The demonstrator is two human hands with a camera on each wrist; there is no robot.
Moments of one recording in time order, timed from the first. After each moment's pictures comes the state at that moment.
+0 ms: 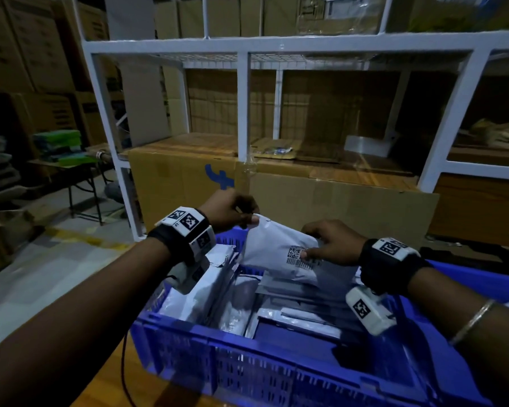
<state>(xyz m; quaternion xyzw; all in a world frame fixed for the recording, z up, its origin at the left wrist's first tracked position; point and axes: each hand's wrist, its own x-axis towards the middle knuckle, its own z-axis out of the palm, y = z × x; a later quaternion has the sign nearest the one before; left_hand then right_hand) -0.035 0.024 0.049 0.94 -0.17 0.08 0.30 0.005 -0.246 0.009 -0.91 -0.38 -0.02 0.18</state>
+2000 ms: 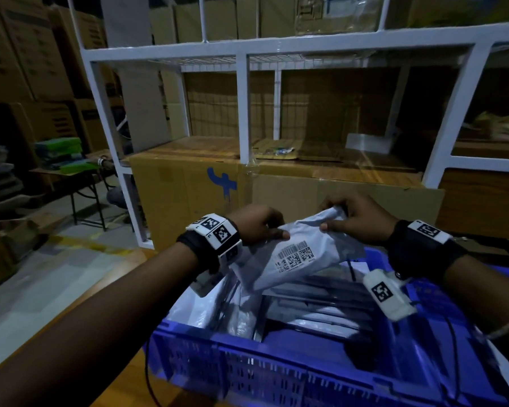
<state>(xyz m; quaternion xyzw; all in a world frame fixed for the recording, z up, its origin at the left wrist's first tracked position) -0.035 -0.019 0.053 0.97 -0.21 -0.01 0.13 0.016 -0.266 0.039 -0.88 -0.34 -0.10 0.32</state>
